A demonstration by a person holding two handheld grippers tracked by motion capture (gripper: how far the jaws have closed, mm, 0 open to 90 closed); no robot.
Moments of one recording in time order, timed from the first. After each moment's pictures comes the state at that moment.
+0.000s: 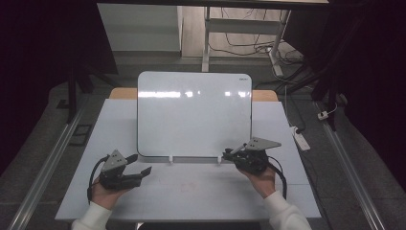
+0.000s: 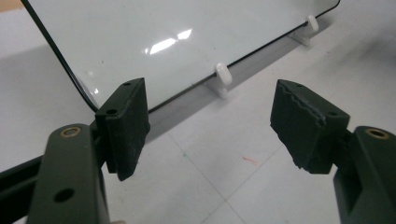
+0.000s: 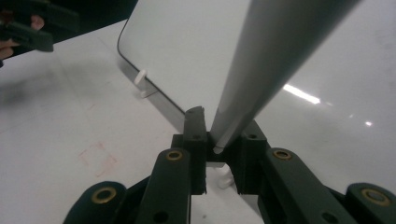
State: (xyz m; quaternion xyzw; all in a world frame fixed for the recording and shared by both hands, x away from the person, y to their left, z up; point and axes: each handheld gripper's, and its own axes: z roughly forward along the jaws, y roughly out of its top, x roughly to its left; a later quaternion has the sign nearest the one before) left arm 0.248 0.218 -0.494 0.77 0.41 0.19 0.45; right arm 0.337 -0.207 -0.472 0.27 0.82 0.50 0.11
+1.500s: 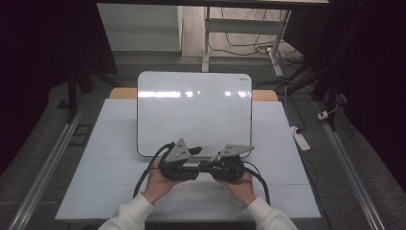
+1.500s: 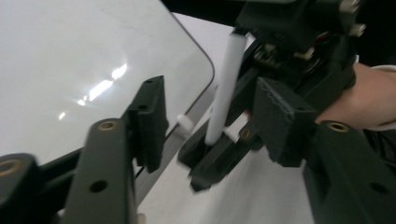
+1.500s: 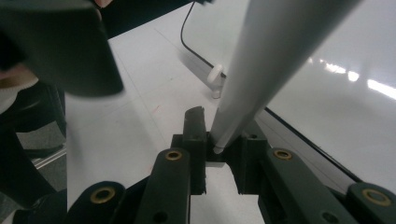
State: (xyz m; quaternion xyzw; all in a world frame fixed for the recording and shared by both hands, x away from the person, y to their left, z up) left arm 0.279 0.062 -0.439 0.82 0.24 0.15 0.49; right arm 0.321 -0.145 -0.490 0.25 0.83 0.51 0.02
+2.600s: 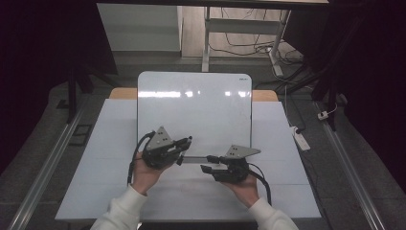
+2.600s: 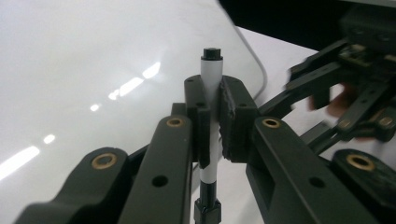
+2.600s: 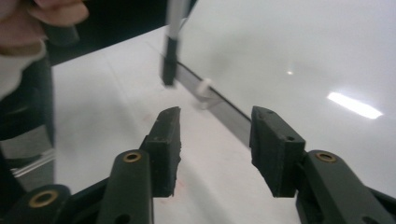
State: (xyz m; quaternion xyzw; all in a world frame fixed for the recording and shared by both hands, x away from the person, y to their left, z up) left arm 0.293 0.121 -0.423 0.79 0.31 0.19 0.49; right arm 0.314 -0.159 -0.482 0.24 0.81 0.52 0.07
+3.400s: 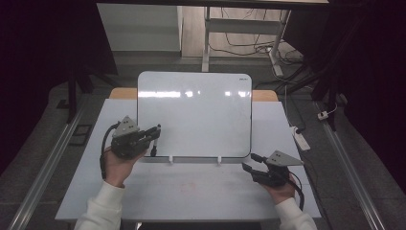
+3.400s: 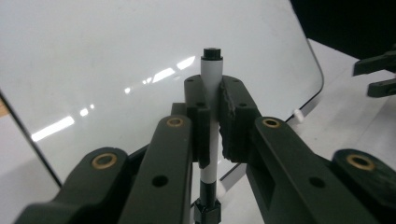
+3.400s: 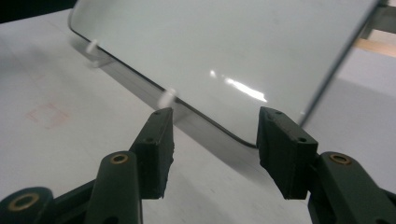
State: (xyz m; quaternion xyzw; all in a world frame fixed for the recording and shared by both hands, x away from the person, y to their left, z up) left arm 0.299 0.186 -0.413 0.76 0.40 0.21 0.47; right arm 0.310 -0.273 -0.492 0.31 0.79 0.49 0.20
